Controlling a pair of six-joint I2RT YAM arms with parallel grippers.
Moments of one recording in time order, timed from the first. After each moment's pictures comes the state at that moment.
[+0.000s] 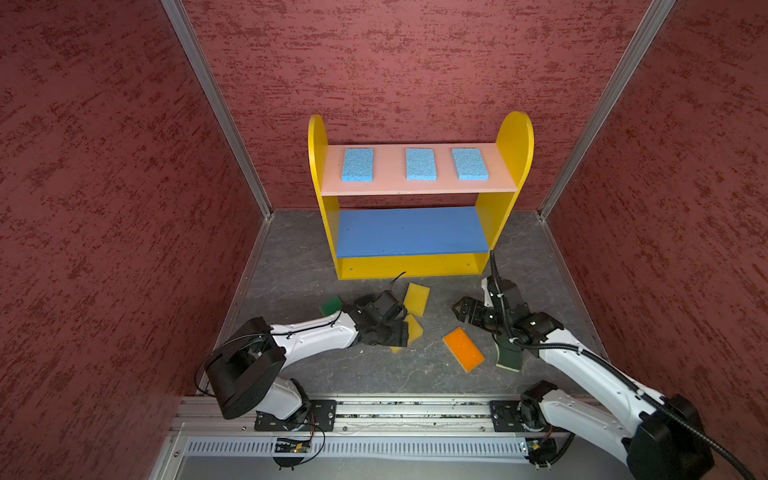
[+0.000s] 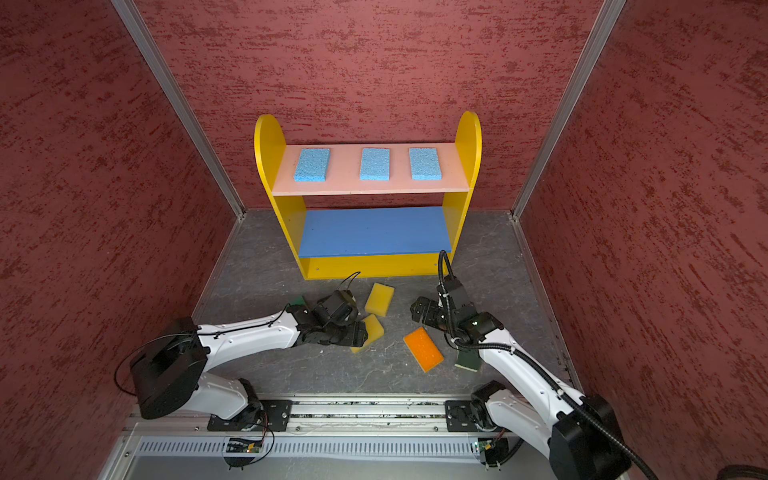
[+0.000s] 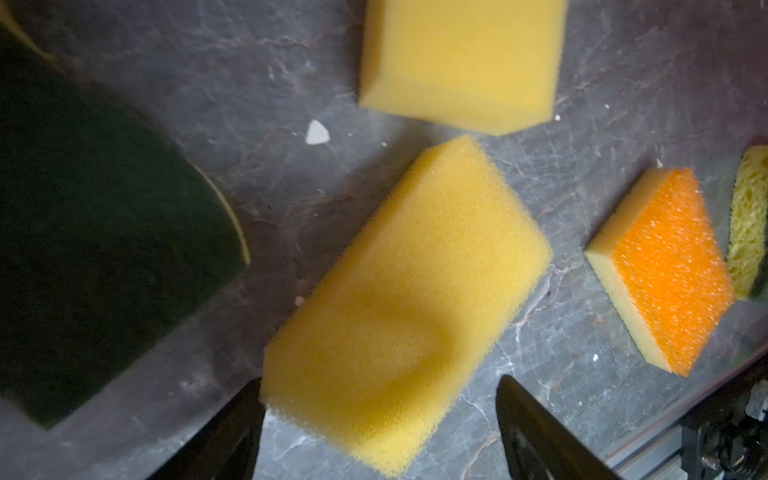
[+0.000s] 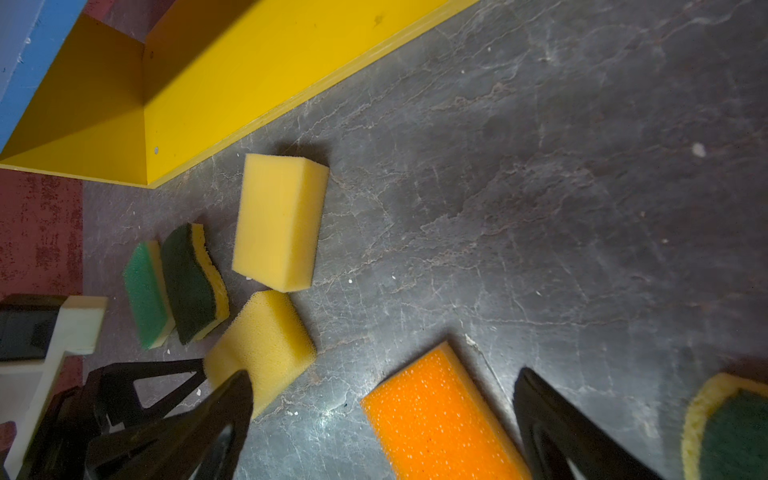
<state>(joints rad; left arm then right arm) -0.90 1.46 0.77 -0.41 0.07 -0.74 0.46 1.01 0.59 -0.43 -0.13 0.76</state>
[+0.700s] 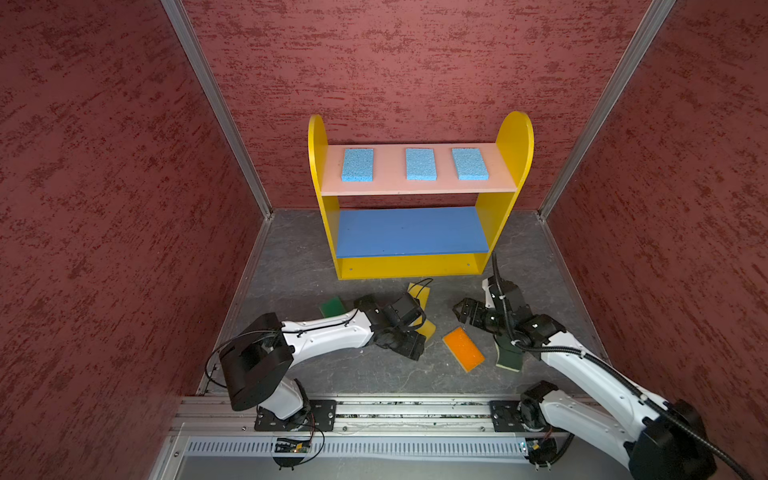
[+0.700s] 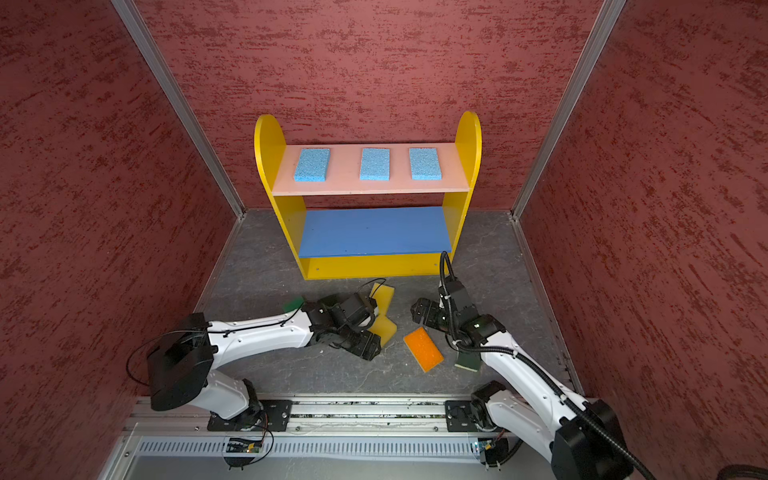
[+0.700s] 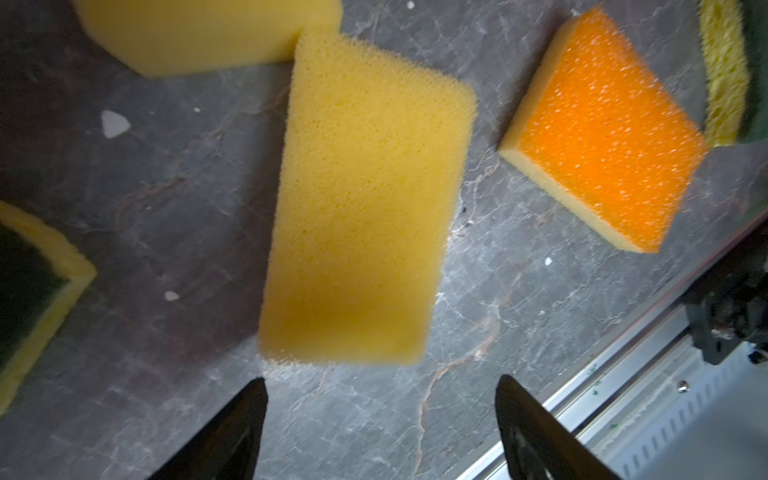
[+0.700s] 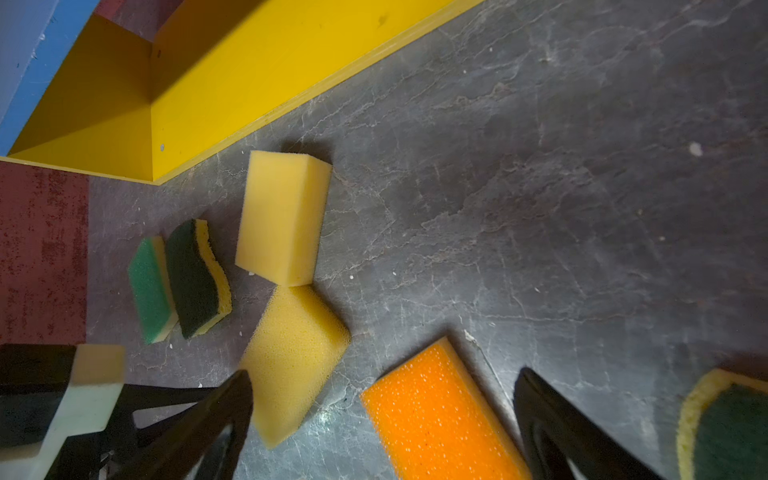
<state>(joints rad) -1.00 1.53 0.92 -0.58 0.09 -0.53 0.45 0.98 0.57 -0.44 -0.13 0.75</state>
